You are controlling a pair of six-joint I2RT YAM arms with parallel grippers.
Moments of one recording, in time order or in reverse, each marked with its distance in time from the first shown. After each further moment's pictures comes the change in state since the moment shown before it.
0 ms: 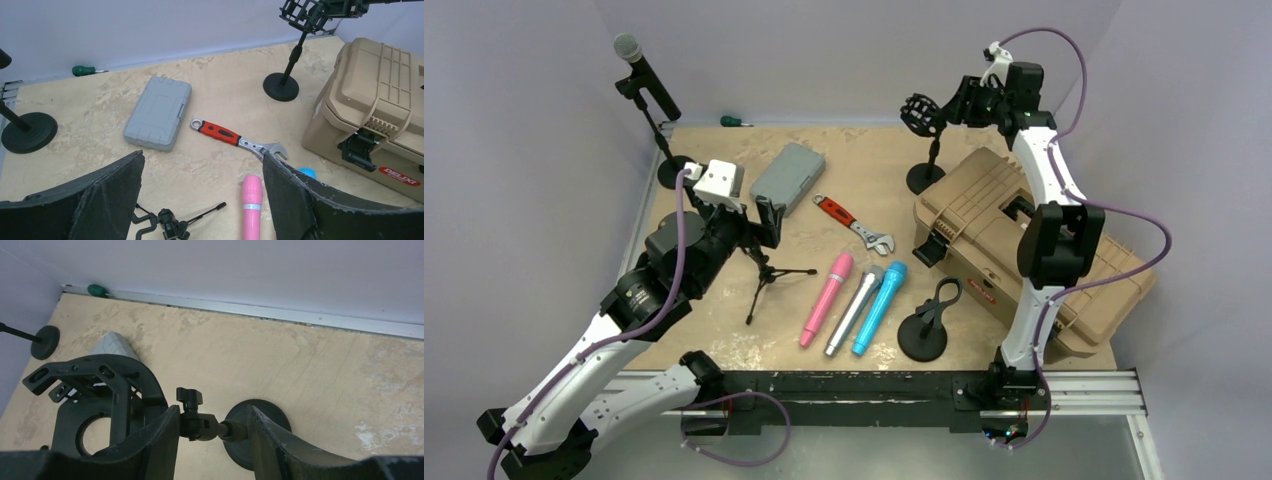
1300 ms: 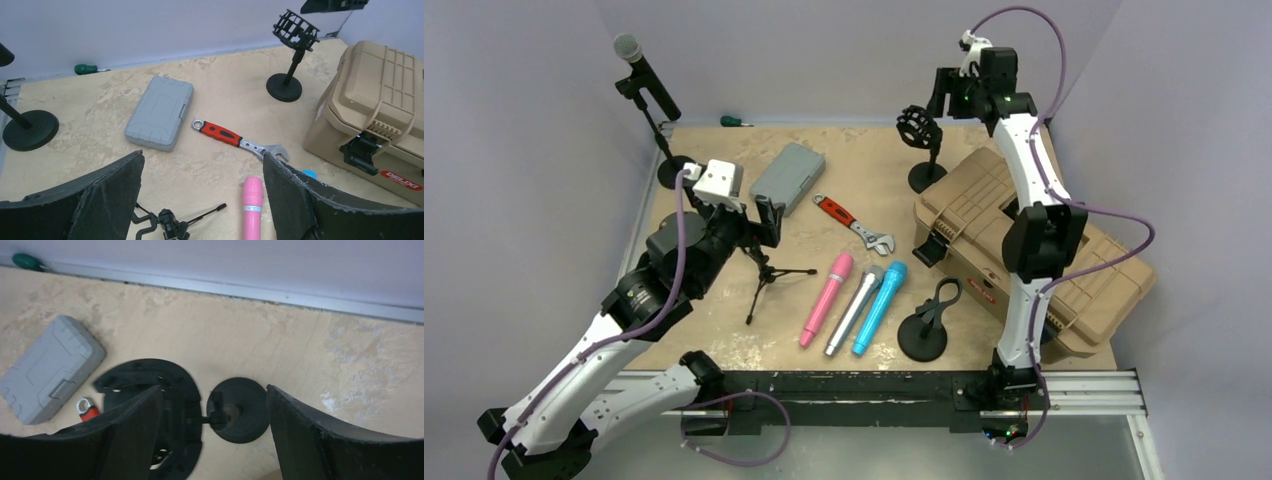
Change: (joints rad) left arm 0.000 -0.002 -0.005 0.006 -0.010 -0.006; right arm 0.122 0.085 0.245 -0.227 0.299 -0.101
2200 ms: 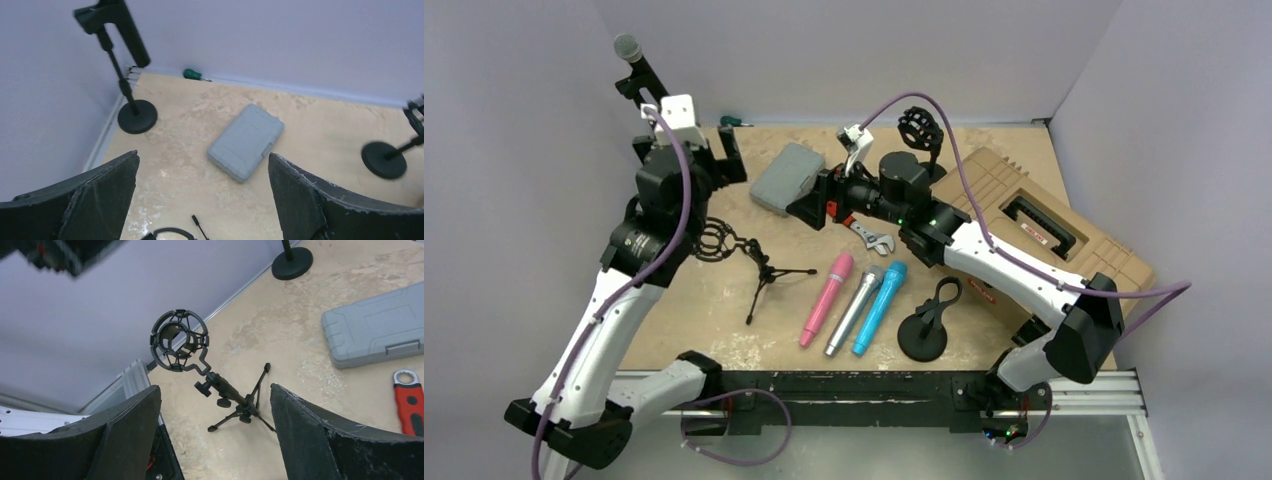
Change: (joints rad) left arm 0.270 0.224 0.245 -0.071 -0.142 0.002; right arm 0.716 -0.646 -0.859 0.646 -0.085 0.366
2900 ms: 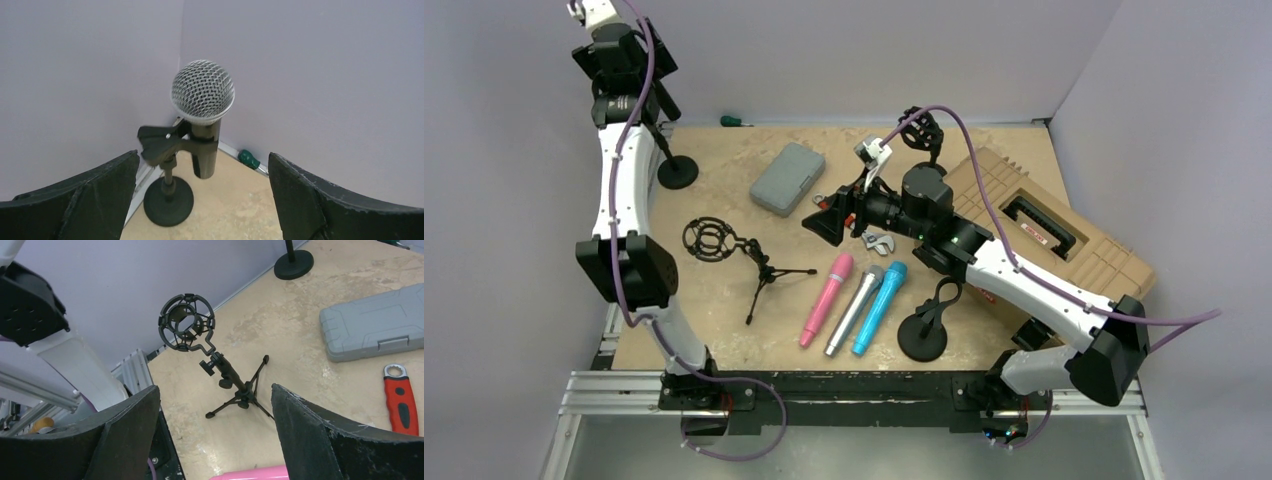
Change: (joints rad) left arm 0.614 0.827 0.721 0.121 0.225 -0.102; right arm 0.000 -0.152 -0.155 0.042 -0.034 -0.037
